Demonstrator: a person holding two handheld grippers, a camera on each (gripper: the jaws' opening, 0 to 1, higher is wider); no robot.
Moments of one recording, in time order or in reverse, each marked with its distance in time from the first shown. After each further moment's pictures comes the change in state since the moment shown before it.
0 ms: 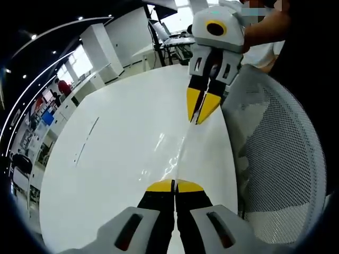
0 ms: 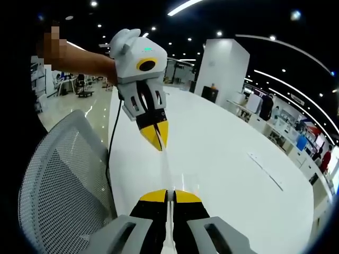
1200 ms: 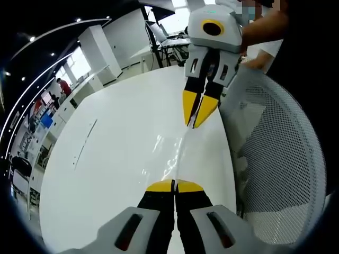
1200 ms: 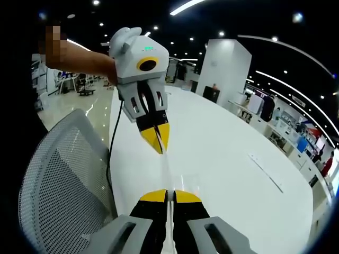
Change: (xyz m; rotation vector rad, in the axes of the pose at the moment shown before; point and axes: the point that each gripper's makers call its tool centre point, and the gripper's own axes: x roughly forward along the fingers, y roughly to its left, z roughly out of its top) left arm 0.002 -0.005 0.003 0.015 -0.009 -0.011; right arm 0.001 0.002 0.002 -0.016 0.006 0.007
